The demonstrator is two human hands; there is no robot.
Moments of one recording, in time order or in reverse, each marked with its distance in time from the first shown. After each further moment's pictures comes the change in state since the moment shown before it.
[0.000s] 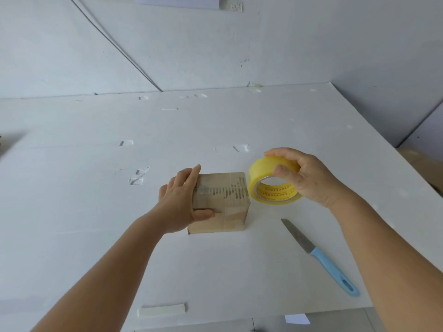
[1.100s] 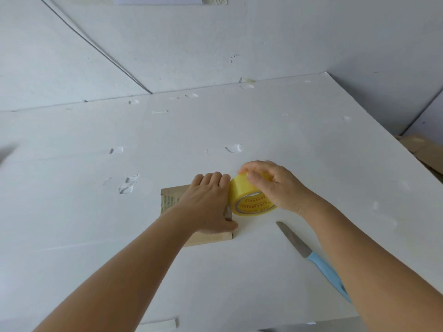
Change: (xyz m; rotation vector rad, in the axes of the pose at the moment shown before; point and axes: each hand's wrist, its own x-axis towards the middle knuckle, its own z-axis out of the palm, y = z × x) left_hand 0.038 0.076 0.011 0.433 -0.054 0.238; right_hand 0.021 0.028 0.022 -0.013 -0.078 -0.015
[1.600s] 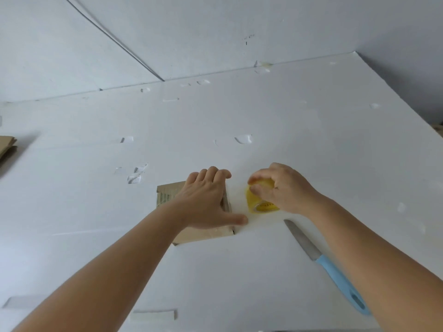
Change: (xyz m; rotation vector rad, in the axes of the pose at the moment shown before) left_hand 0.001 0.001 -0.006 -0.187 -0.182 -0.146; right_hand 0.011 0.032 0.002 -0.413 -0.052 -0.001
